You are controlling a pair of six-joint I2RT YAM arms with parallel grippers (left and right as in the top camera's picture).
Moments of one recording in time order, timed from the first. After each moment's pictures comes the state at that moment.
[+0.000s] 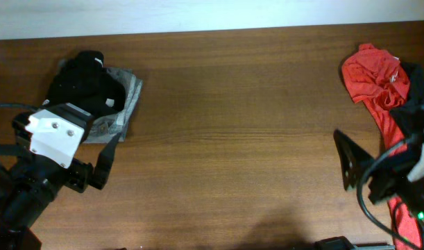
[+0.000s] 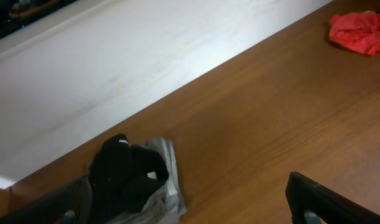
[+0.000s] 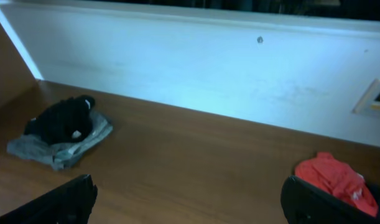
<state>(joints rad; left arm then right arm) 0.21 0.98 1.69 -1.21 0.50 0.54 0.14 0.89 1.83 -1.24 -0.15 -0.04</state>
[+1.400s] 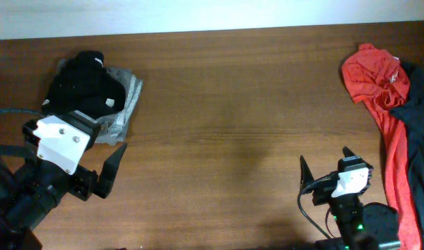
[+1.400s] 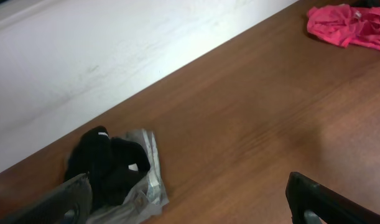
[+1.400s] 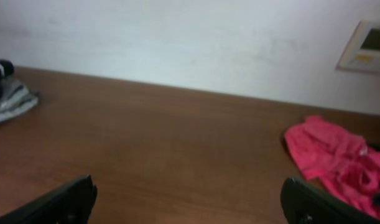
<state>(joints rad) 0.21 0.98 1.69 -1.28 0.54 0.56 0.09 0.11 0.41 -0.46 -0.04 -0.07</state>
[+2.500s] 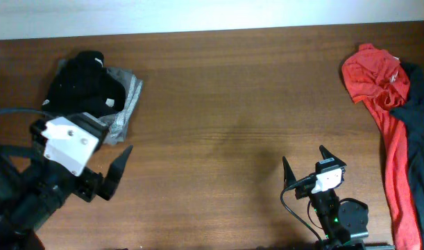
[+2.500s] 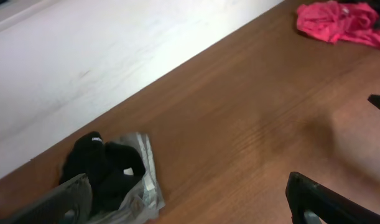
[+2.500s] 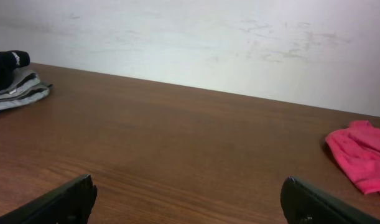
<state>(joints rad) 0.14 0.98 1.69 -1.28 0.50 0.56 0.09 0.02 0.02 -0.08 -0.13 -0.07</state>
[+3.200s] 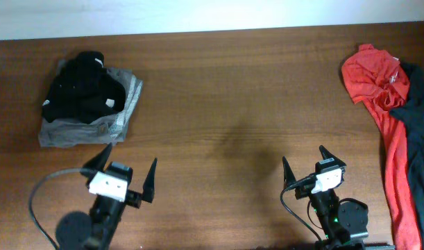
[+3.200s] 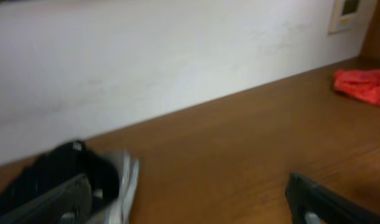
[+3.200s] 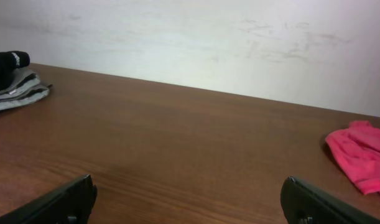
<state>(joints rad) -0.08 0.21 0.41 -0.27 0.23 0.14 0.09 0.02 0.02 -0.07 -0.13 -0.07</state>
